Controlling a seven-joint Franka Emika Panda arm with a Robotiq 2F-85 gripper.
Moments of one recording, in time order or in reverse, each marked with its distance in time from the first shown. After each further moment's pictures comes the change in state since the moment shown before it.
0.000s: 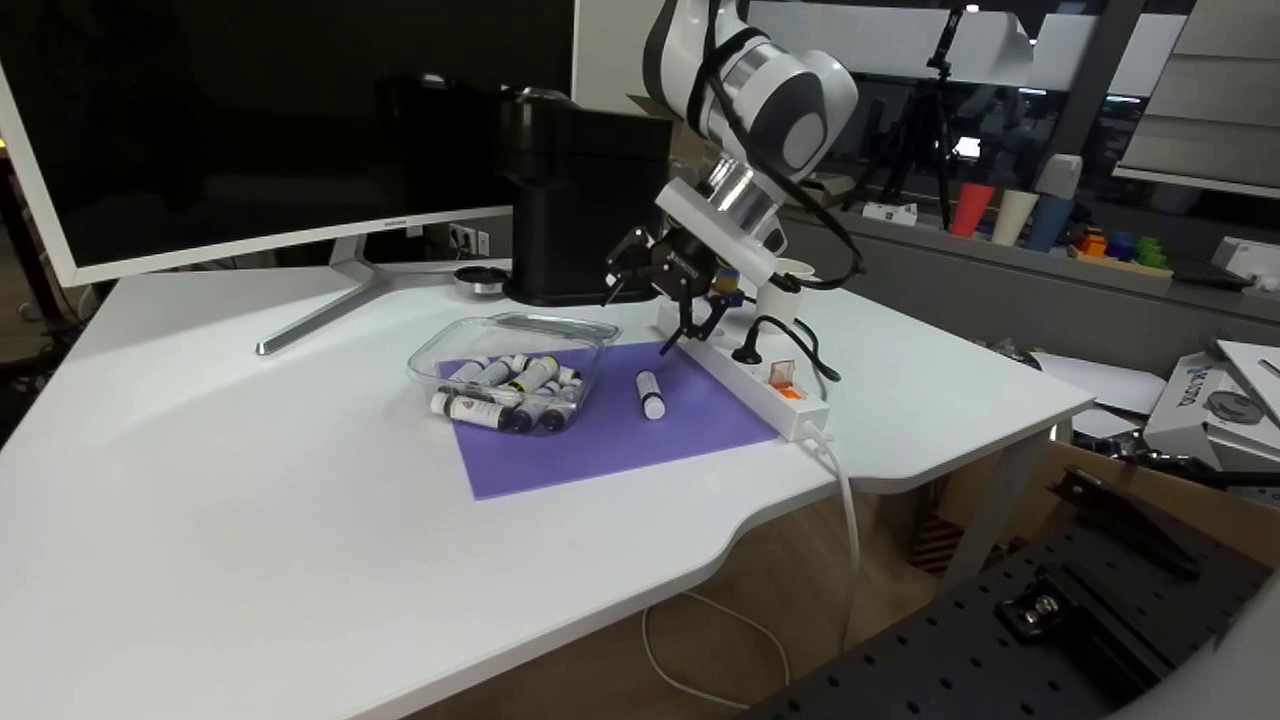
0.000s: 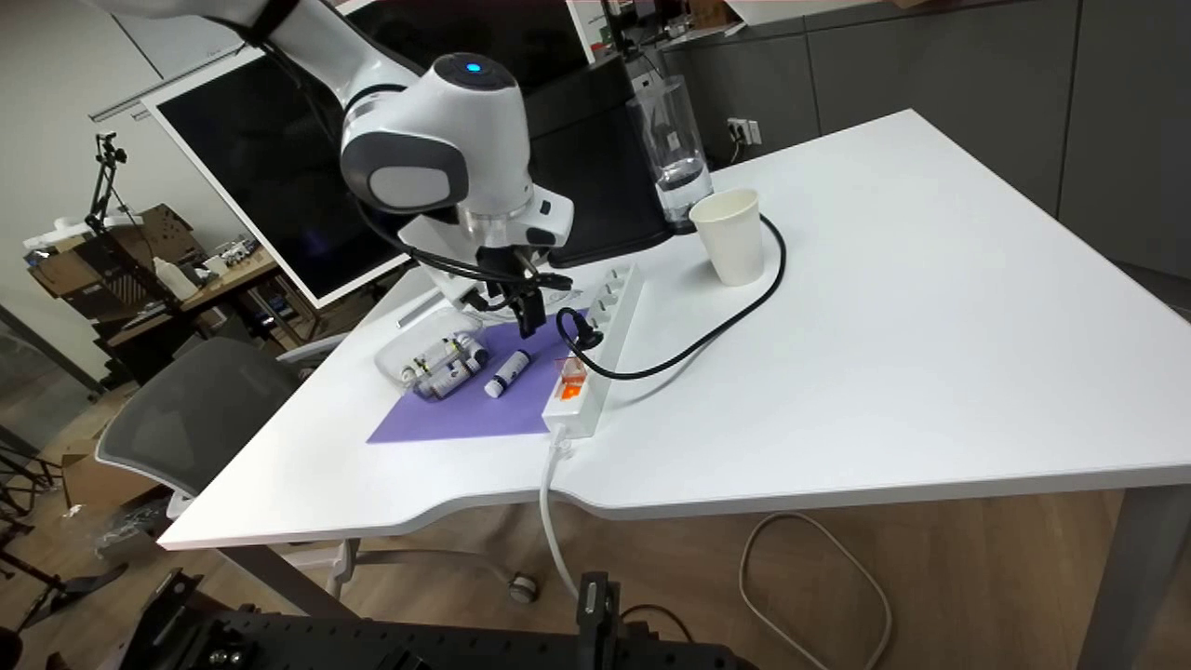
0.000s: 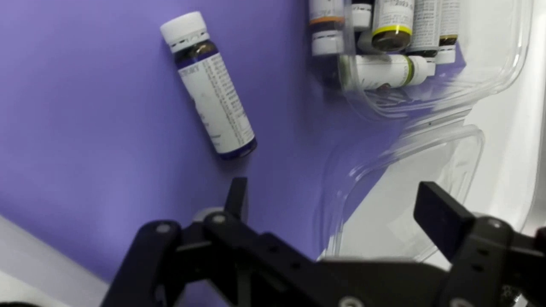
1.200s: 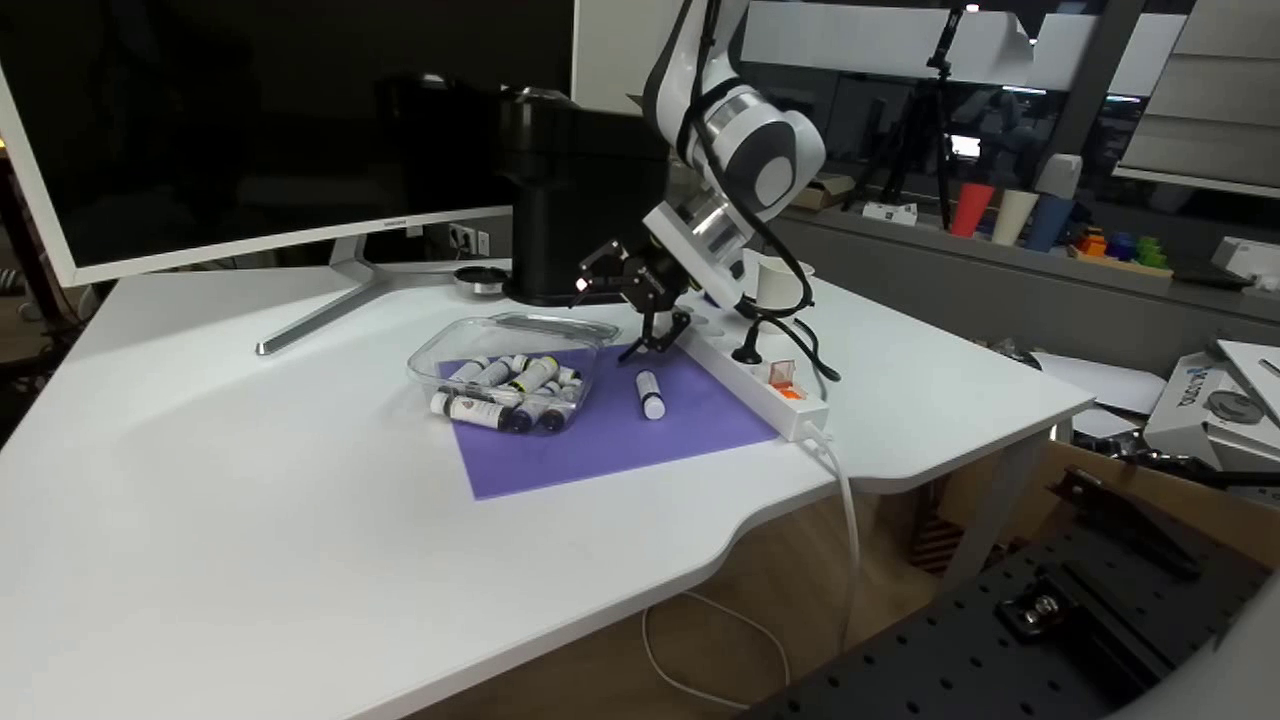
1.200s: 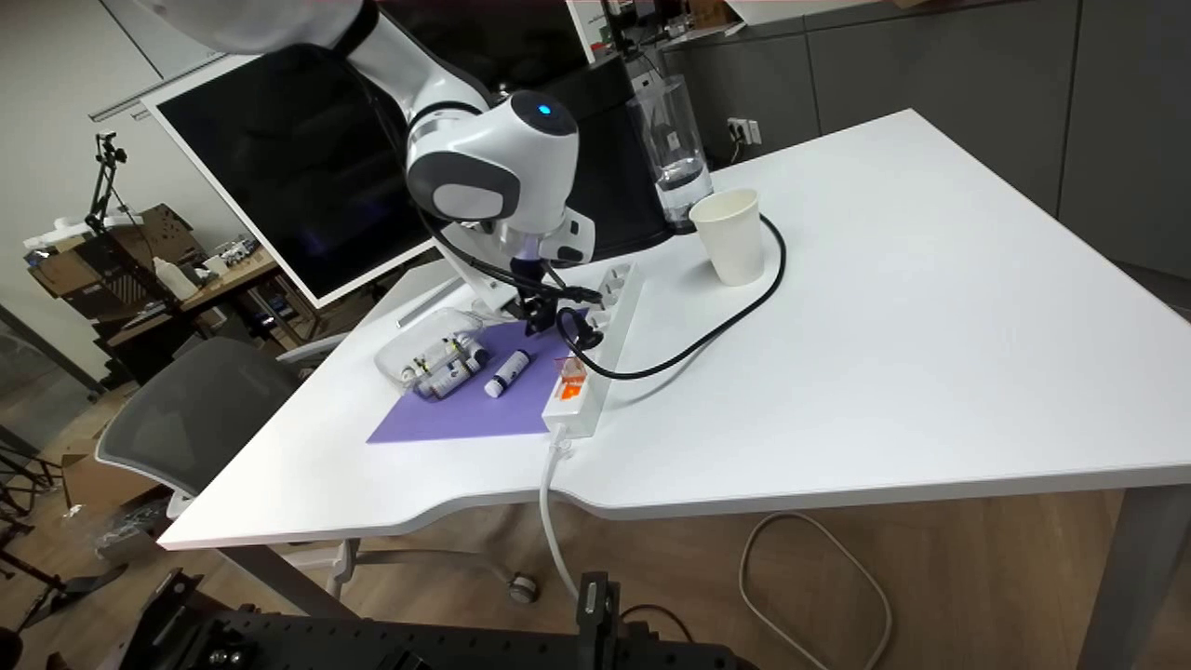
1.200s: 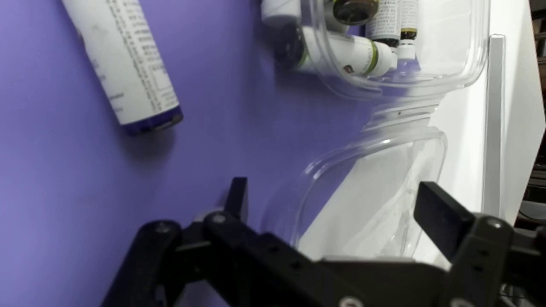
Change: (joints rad) arm -0.064 0.185 0.042 0.222 0.054 -0.176 -0.125
